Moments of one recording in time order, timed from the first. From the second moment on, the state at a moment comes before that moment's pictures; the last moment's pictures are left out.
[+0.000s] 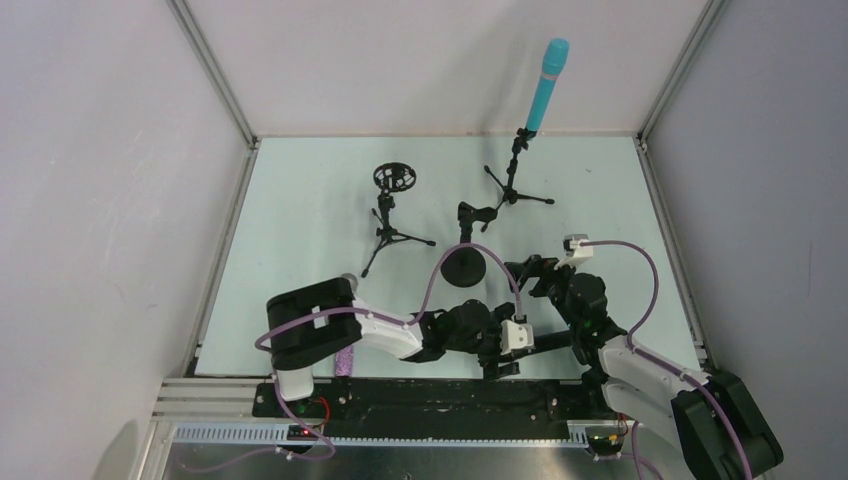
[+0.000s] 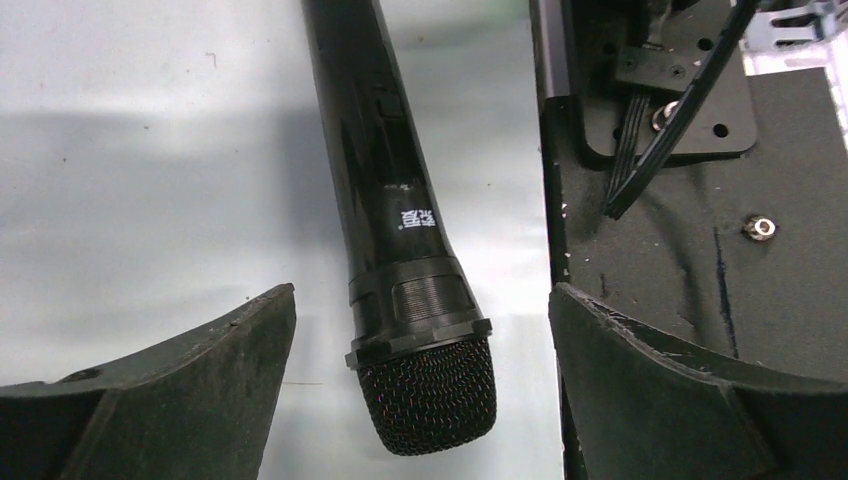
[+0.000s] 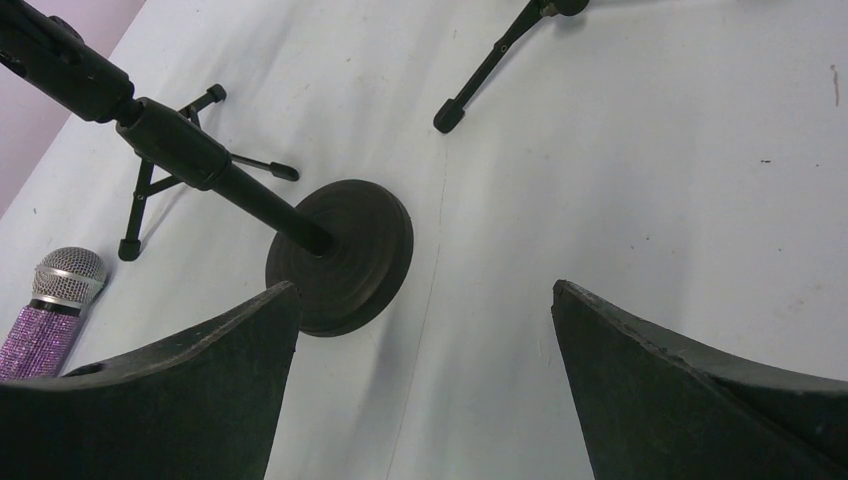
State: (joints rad) left arm -1.28 1.83 0.80 0.57 0.26 0.18; right arm 0.42 0.93 0.11 0.65 0.05 0.44
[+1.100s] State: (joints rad) left arm -1.27 1.80 0.71 0.58 0.12 0.19; right arm 0.42 0.93 0.11 0.65 0.05 0.44
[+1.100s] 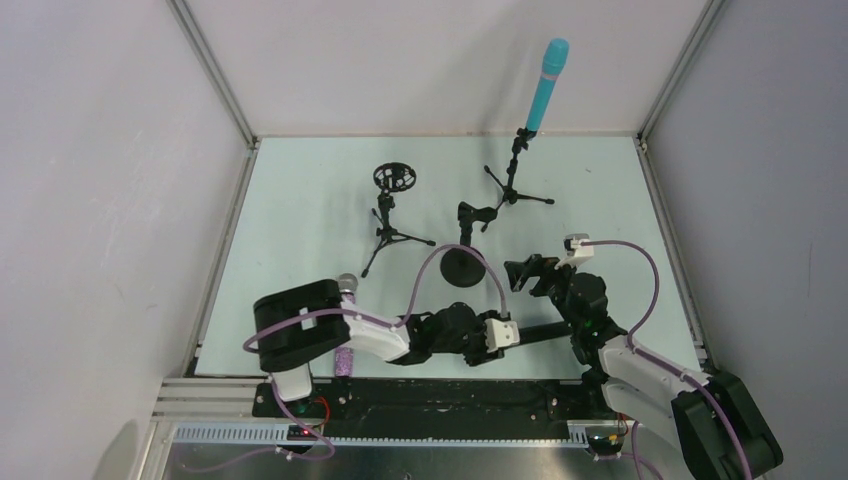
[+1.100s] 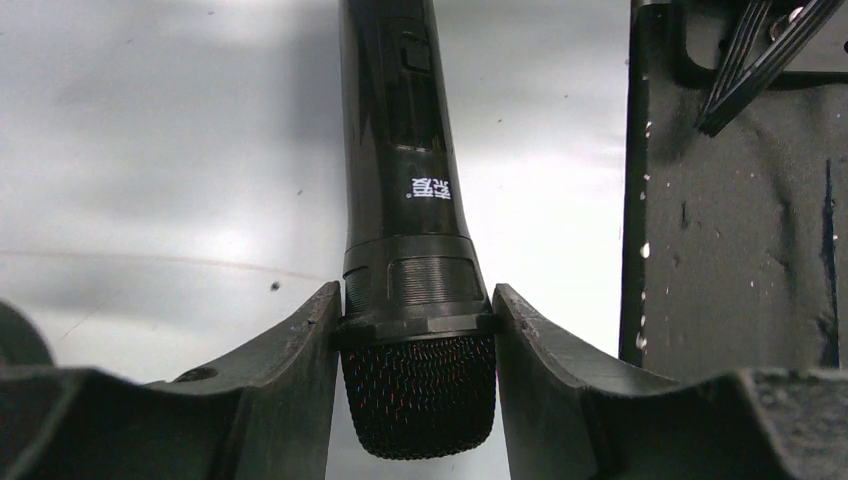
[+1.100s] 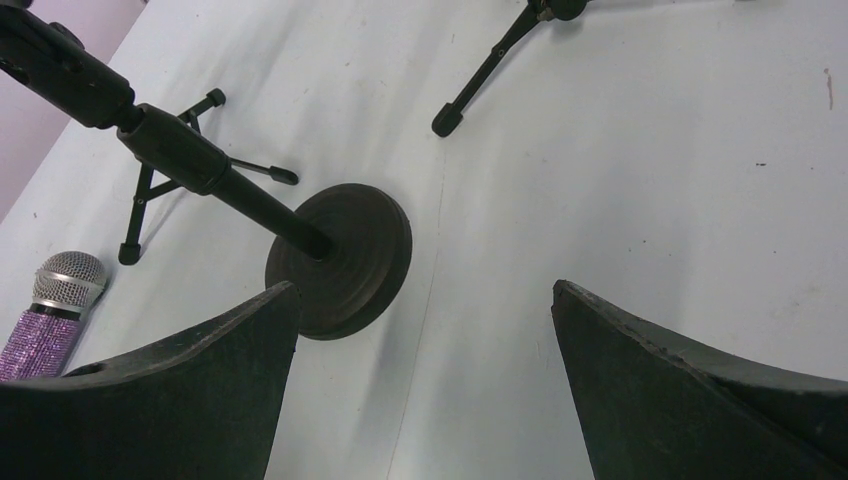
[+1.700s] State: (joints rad) left arm -1.12 1.28 0.58 0.16 0.18 0.39; right arm 0.40 0.91 0.12 0.64 0.04 0.47
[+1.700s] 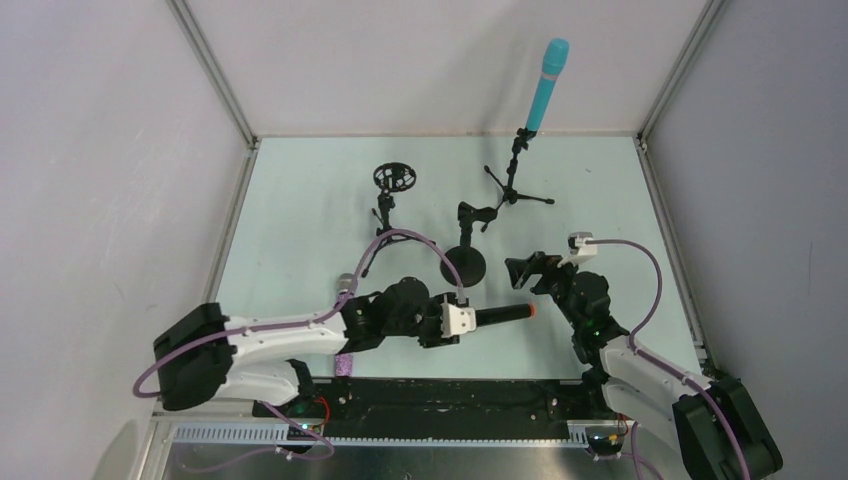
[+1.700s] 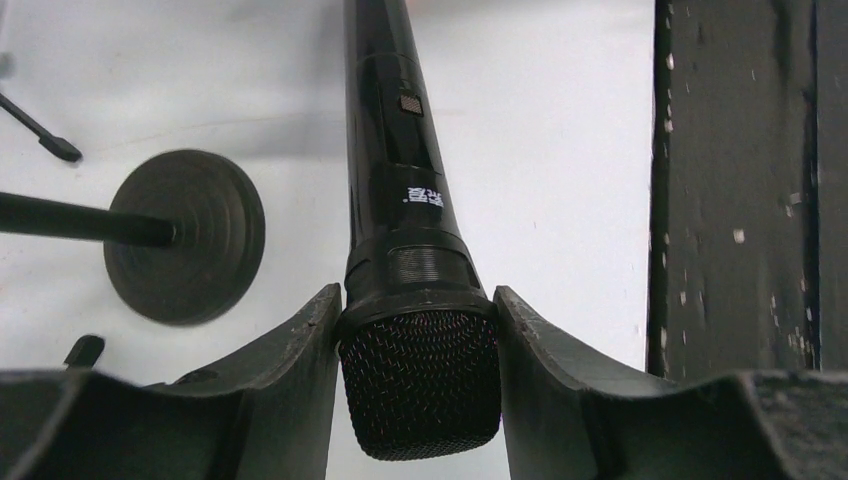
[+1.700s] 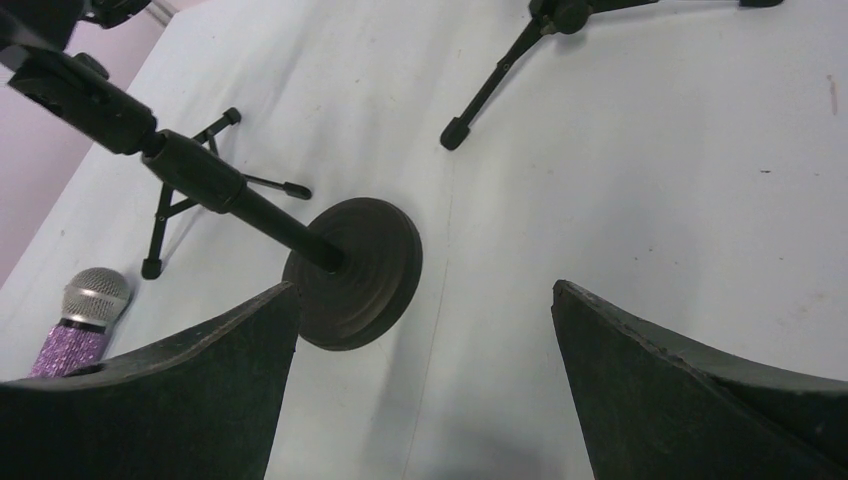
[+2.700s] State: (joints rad) left arm -1.06 0.92 0.82 -0.69 0.21 0.43; right arm 0.60 0.85 0.26 0.61 -0.67 0.27
